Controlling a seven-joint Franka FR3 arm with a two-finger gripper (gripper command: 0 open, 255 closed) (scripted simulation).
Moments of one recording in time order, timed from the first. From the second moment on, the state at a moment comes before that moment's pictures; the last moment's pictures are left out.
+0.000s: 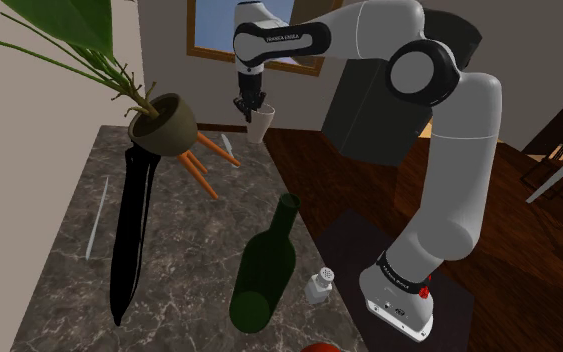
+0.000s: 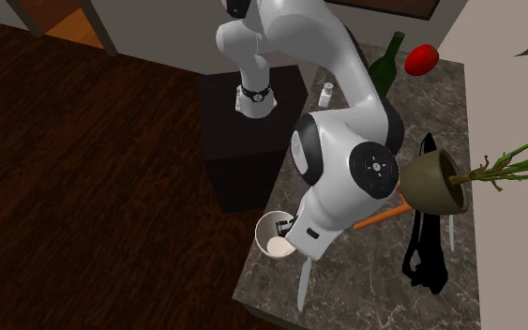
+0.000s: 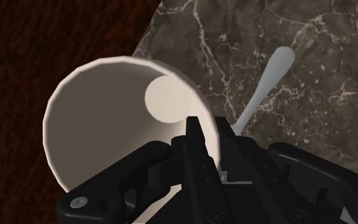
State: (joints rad) arm 0.04 0.45 0.02 -1.46 -0.17 1.82 0.10
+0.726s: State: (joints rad) arm 0.04 0.44 0.02 -1.34 -0.16 1.67 0.08
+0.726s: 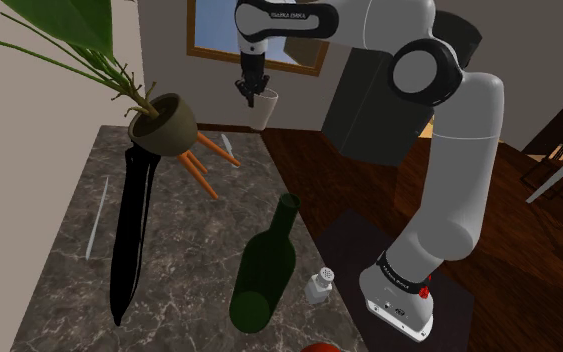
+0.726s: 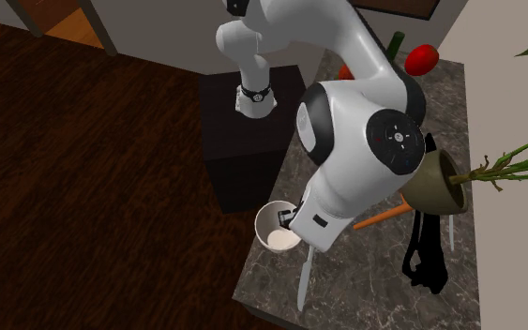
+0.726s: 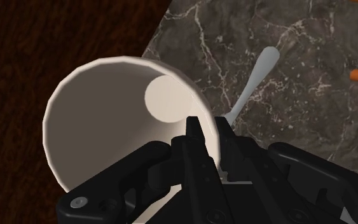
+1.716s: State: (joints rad) arm 0.05 0.48 0.02 -1.07 -0.16 1.45 0.05
